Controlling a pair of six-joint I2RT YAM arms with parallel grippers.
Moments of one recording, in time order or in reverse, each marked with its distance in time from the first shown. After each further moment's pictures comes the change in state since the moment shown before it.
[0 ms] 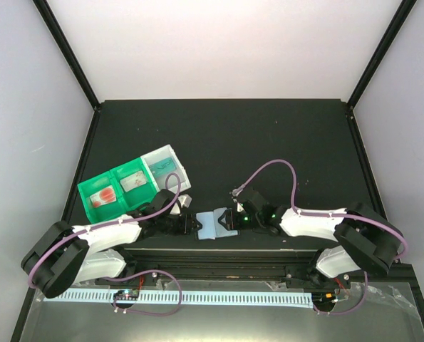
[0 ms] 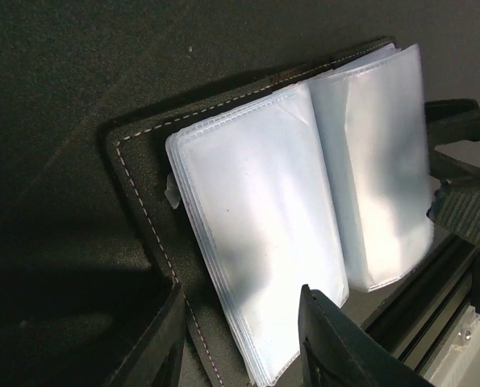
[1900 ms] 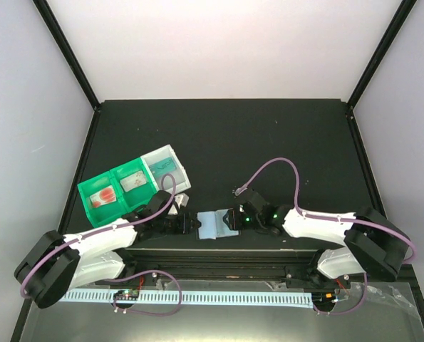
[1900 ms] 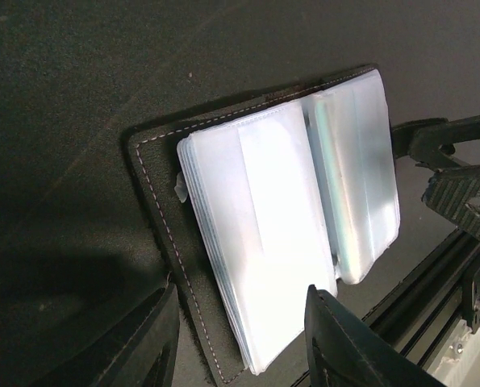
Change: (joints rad) left arm -0.006 -0.092 -0.021 -0.015 -0.044 -0.032; right arm 0.030 -0.068 0.026 -0.140 0.132 -0.028
